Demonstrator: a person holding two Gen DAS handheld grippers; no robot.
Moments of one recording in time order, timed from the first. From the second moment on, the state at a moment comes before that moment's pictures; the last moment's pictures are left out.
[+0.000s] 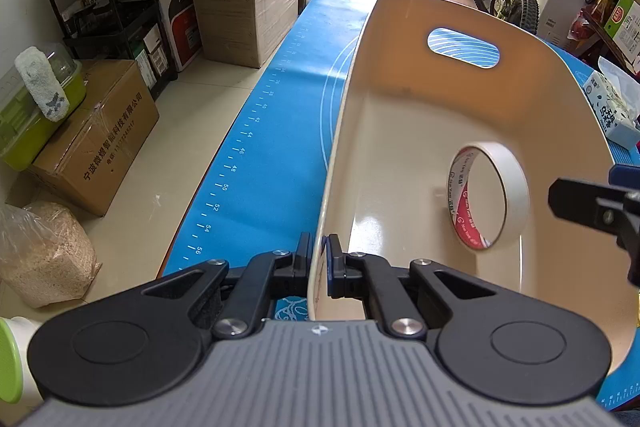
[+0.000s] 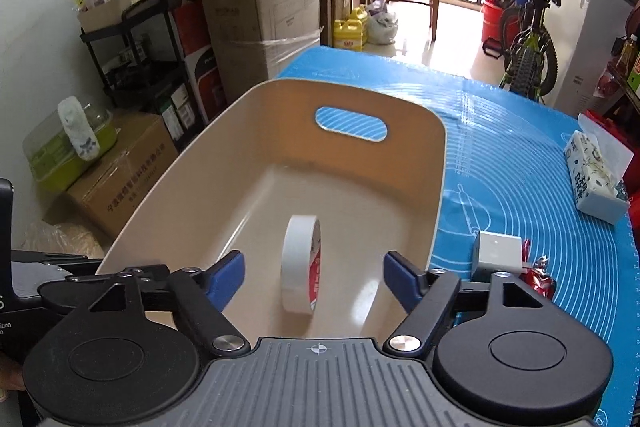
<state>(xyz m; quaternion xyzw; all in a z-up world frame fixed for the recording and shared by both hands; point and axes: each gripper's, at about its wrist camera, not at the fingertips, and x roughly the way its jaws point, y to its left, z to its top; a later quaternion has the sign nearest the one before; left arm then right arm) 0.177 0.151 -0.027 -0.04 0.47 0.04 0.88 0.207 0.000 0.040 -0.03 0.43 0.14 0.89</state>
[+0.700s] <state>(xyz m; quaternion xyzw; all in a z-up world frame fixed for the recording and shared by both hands) 0.177 0.151 -0.026 -0.05 0.47 0.04 0.88 0.186 -0.066 0.072 -0.02 0.39 0.10 0.92</state>
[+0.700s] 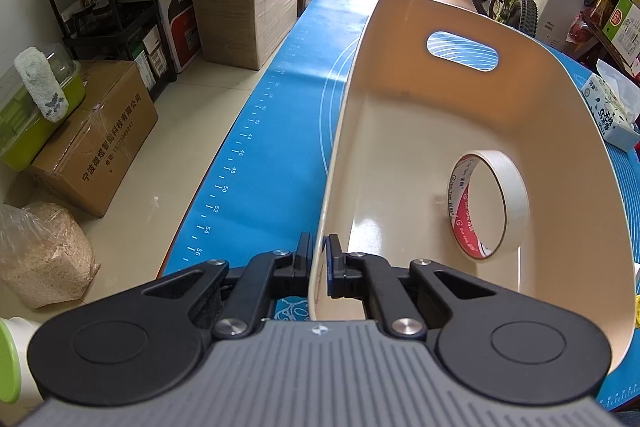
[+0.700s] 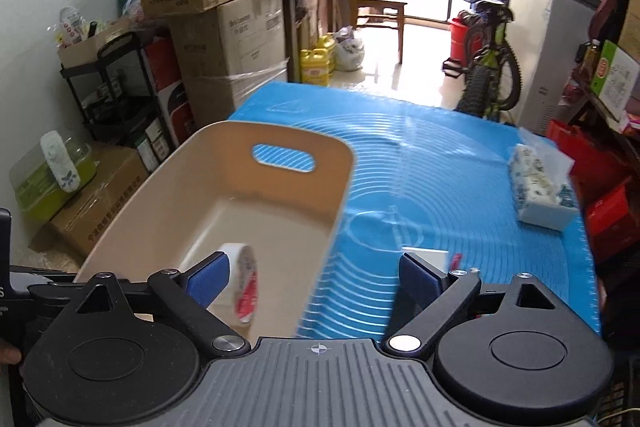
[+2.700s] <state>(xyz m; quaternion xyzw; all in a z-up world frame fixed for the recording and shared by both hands) 0.177 0.149 -0.025 -0.03 0.47 0.04 0.88 0.121 -0.217 -0.064 -0.07 0.45 0.04 0.89</state>
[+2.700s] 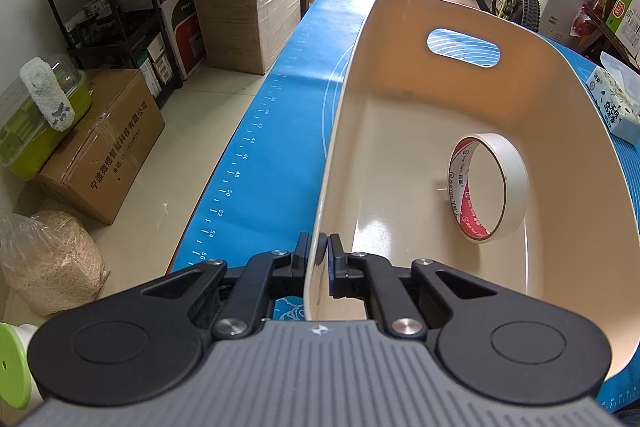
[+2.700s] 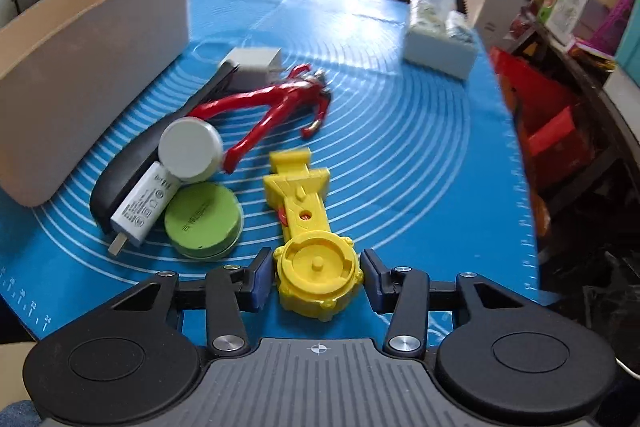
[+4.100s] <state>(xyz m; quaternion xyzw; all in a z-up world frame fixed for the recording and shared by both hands) 0.177 0.150 -0.027 -0.04 0.47 0.04 0.88 0.163 -0.077 0.084 -0.09 0.27 0.10 0.95</state>
